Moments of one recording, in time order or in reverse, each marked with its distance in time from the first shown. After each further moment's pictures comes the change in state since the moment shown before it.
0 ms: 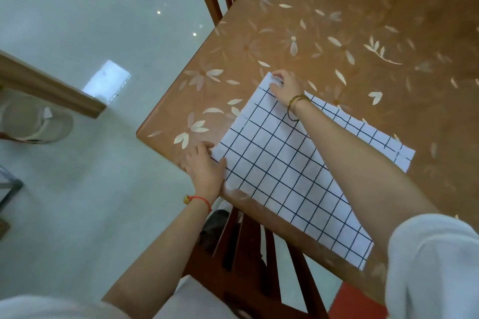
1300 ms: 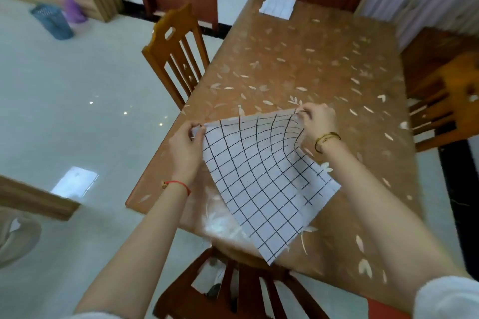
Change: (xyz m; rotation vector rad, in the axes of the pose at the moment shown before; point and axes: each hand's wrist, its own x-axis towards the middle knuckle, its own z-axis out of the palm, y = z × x) left_hand 0.032 0.131 -0.110 -0.438 0.079 0.577; right_hand -0.183 0.000 -0.170 -0.149 0.618 0.006
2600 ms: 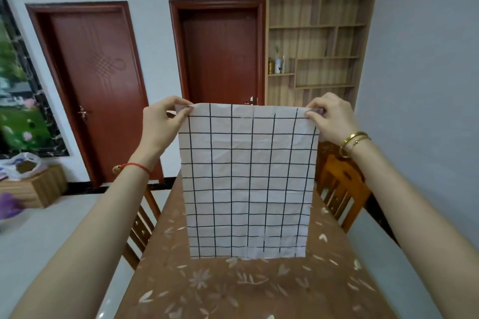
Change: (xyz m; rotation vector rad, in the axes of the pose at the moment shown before) left_hand 0.062 0.373 -0.110 -0.195 -0.026 0.980; right_hand -0.088 -0.049 -0.371 -0.077 0.720 -0.217
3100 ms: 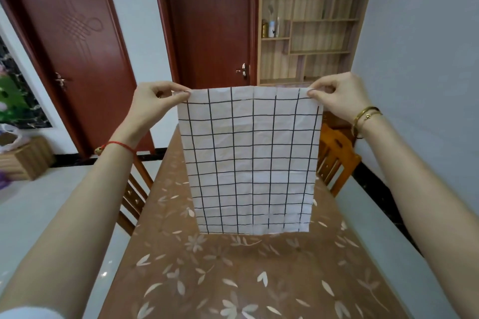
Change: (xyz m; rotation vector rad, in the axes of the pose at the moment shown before) left_hand -0.023 -0.021 0.009 -0.234 -0.283 -0.184; right_hand -0.023 0.023 0.004 0.033 -0.055 0.081
